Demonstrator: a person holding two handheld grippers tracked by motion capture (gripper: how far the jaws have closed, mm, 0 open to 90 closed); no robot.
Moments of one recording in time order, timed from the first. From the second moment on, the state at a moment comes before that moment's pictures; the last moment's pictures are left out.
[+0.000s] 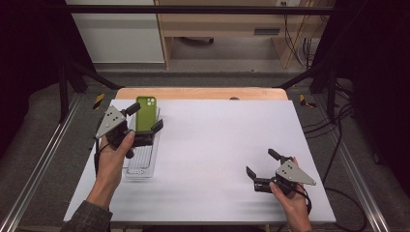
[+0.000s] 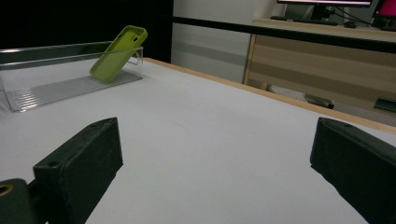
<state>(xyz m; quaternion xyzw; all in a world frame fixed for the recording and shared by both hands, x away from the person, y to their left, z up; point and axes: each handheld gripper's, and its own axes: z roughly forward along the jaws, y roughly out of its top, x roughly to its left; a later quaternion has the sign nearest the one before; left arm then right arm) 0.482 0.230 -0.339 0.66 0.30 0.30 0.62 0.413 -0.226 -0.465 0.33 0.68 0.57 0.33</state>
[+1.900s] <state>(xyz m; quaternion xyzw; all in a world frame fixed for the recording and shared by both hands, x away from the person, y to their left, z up) 0.427 0.287 -0.389 0.65 0.32 0.33 0.60 0.411 -0.227 -0.465 0.32 0.68 0.57 0.33</state>
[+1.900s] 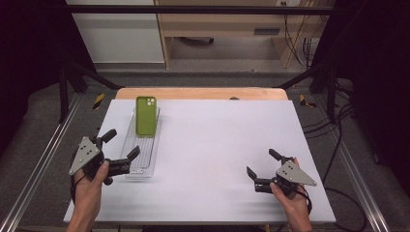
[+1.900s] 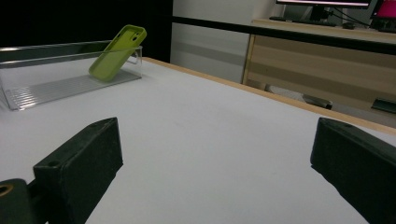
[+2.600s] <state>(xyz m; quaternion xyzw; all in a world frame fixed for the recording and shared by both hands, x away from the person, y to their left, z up) 0.419 0.291 -0.416 0.66 0.33 0.33 0.60 0.411 -0.226 -0.465 0.32 0.68 0.57 0.33</state>
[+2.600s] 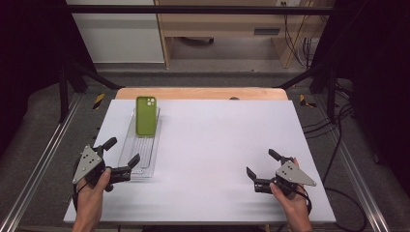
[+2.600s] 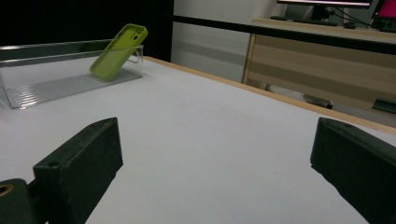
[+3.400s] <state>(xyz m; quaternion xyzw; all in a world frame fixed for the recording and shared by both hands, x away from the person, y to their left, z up) 0.416 0.298 -0.431 0.65 0.34 0.32 0.60 0.410 -0.227 -0.465 0.32 0.68 0.57 0.33</state>
